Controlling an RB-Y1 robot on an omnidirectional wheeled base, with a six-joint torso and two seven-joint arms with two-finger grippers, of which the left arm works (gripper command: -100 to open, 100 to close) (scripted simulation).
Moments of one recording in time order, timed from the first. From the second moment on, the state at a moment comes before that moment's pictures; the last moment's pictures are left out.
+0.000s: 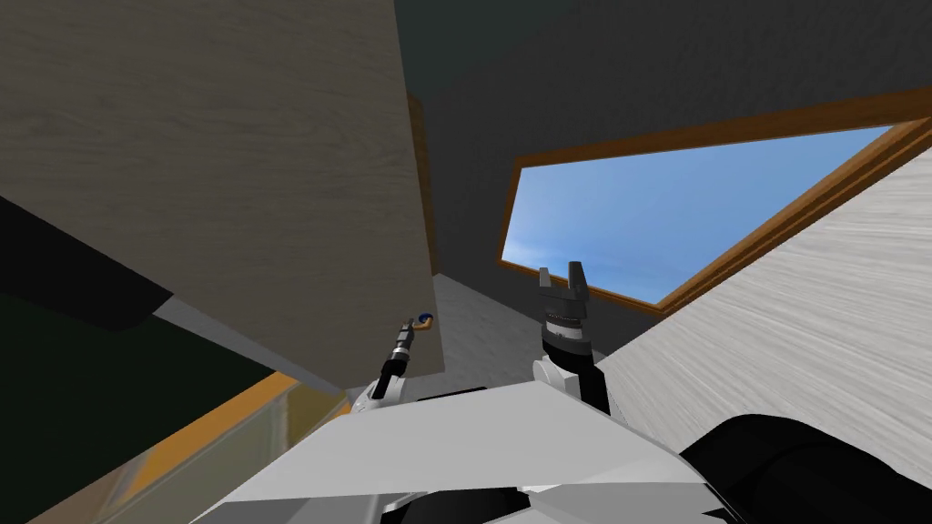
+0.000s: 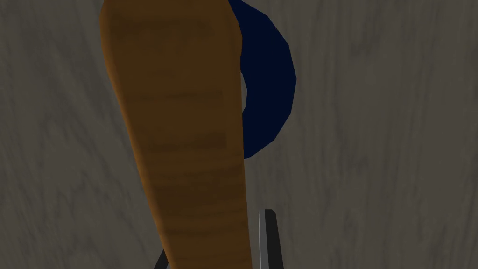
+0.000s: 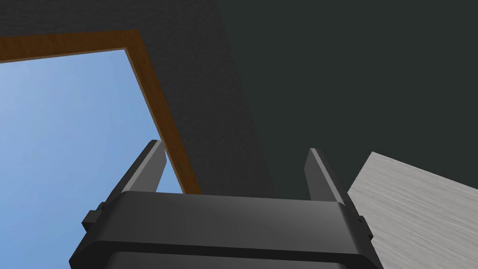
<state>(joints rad) -0.17 0.07 -0.01 -0.61 0.03 -0.80 -0.01</state>
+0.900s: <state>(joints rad) -0.16 0.02 0.09 -0.64 0.08 -0.79 -0.09</state>
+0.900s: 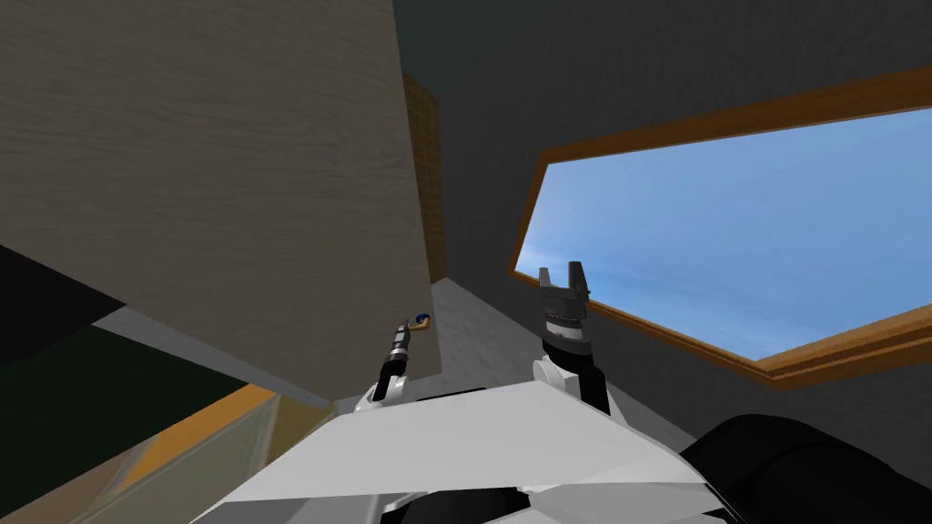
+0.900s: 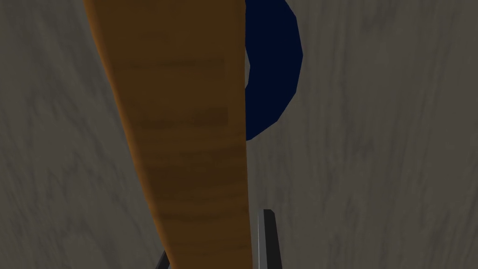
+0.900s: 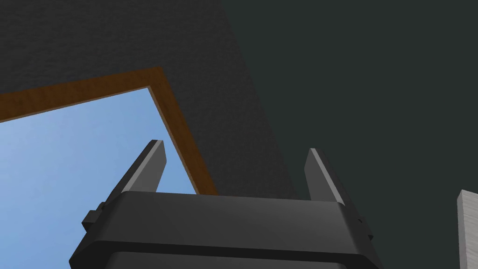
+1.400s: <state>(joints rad) -0.15 -0.02 0.14 -0.65 0.10 -0.79 -0.13</state>
